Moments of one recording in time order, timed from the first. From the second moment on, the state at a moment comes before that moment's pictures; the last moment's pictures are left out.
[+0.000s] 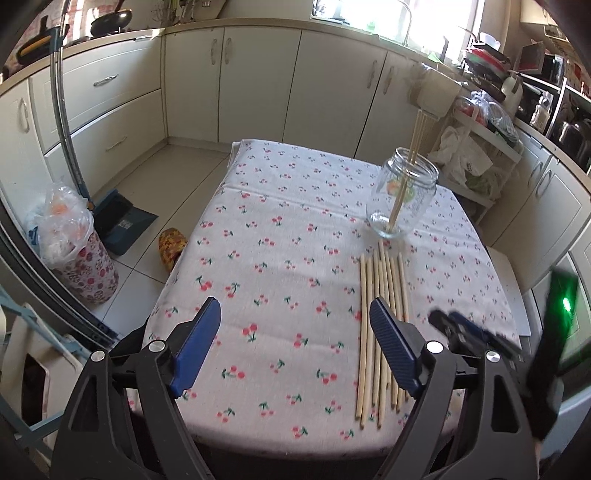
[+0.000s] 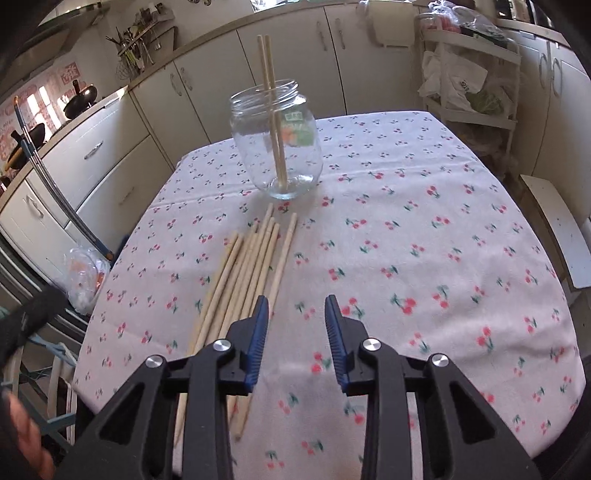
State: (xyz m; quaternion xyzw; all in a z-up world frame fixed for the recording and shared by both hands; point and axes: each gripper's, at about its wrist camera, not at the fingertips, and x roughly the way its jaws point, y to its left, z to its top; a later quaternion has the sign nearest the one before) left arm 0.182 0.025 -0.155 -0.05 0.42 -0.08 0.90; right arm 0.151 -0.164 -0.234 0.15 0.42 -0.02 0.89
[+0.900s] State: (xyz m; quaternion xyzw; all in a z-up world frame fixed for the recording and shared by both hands) left arm 0.286 -0.052 -0.229 0.03 0.48 -0.10 0.87; right arm 0.182 -0.192 -0.254 0.07 0.47 0.00 0.88
